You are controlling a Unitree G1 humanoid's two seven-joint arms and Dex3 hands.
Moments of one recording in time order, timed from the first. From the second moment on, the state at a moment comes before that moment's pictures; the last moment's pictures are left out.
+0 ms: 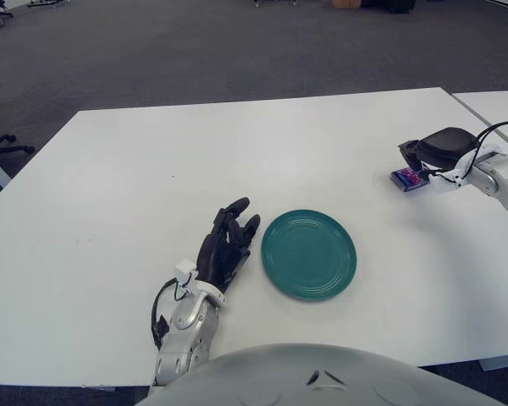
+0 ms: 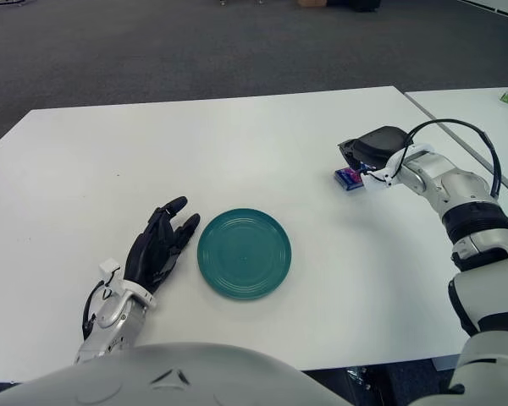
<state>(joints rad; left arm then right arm) 0.42 -0.11 -0.18 -0.22 -0.30 0.02 -0.17 -0.70 -0.93 0.52 0.78 -0.90 -0.52 -0.02</state>
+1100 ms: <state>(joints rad) 0.40 -0.11 -0.17 -0.20 -0.30 0.02 -0.17 -0.70 -0.97 0.48 0.79 -0.94 -0.35 0.13</state>
